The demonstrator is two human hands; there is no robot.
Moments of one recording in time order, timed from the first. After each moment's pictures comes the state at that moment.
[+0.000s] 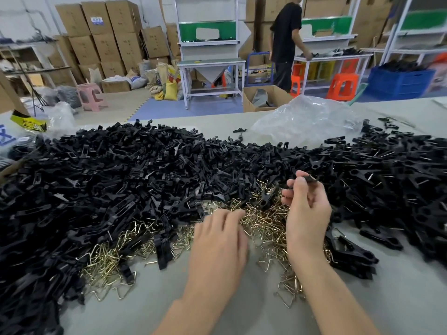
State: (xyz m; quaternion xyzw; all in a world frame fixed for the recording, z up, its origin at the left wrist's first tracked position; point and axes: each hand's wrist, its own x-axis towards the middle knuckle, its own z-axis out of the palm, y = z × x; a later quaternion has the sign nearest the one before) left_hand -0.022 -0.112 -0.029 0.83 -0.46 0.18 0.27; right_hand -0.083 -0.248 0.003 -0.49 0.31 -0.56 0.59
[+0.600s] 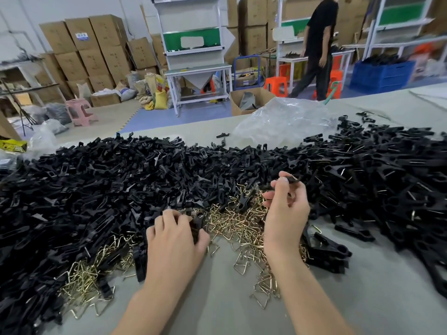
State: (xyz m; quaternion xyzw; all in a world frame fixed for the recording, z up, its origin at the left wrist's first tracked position) left_hand 0.011 -0.112 -0.023 0.92 -0.32 0.18 0.12; right_hand -0.088 -0.256 0.004 -0.46 0.33 -0.59 0.58
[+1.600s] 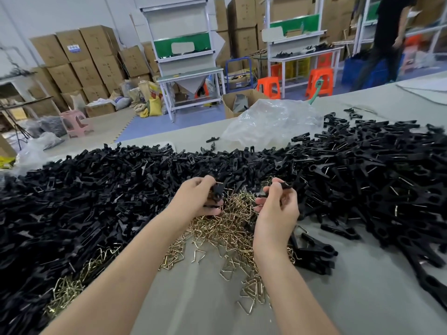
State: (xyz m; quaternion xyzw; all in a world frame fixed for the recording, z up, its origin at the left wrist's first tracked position) left_hand 0.040 -0.207 0.038 0.72 -0.26 -0.29 0.57; right_hand -0.090 -0.270 0.003 -0.35 0.35 -0.59 0.63
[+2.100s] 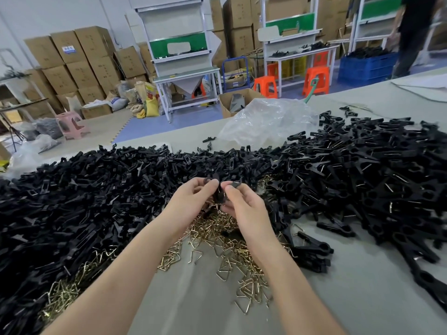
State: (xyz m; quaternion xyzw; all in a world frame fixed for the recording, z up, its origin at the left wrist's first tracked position) left_hand 0.035 -0.196 0.031 0.74 -0.33 -0.24 0.54; right_hand -0.087 -0.267 0.002 -0.54 0.22 -0.35 0.73
